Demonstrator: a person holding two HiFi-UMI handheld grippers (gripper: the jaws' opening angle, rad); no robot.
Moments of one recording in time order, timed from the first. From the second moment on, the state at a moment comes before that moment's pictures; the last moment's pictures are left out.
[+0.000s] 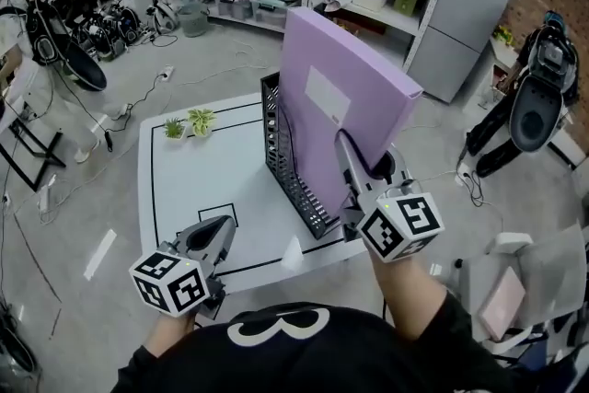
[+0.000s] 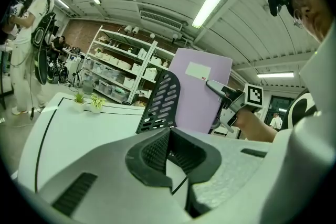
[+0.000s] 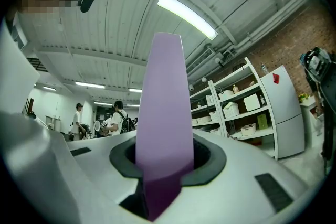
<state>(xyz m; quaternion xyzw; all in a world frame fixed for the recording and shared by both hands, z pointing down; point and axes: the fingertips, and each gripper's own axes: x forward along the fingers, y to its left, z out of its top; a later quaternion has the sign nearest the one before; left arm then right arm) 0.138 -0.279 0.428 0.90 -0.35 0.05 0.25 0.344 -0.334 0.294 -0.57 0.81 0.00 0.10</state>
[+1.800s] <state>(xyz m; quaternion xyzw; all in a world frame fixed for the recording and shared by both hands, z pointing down) 0.121 -0.236 0.433 0.89 -0.37 0.09 0.26 0.327 -0.311 0.420 -0.56 0.82 -0.08 -0.02</state>
